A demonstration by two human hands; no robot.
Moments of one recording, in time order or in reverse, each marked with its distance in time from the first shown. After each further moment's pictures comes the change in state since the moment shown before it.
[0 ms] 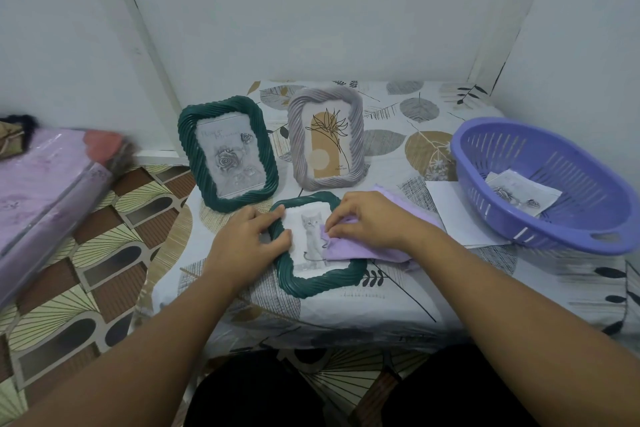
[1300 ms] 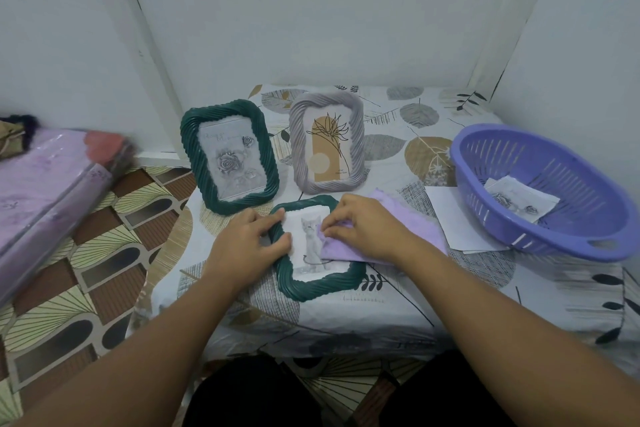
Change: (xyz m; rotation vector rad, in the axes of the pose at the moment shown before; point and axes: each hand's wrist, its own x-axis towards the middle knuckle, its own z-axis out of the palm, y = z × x) left_hand 0.000 0.000 -0.002 0.019 -0.017 -0.005; right_hand 0.003 0.001 0.014 -0.086 0.089 -0.038
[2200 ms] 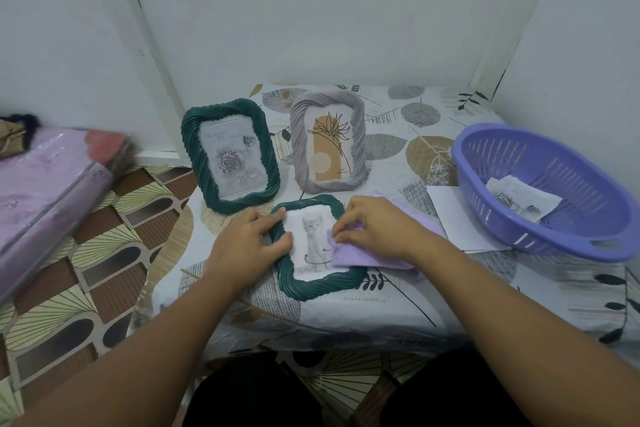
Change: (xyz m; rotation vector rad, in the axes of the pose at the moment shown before) left_hand 0.001 0.002 -0.001 -0.006 -0.004 0.000; right_hand -0.011 0.002 -0.015 -0.039 -0.054 0.013
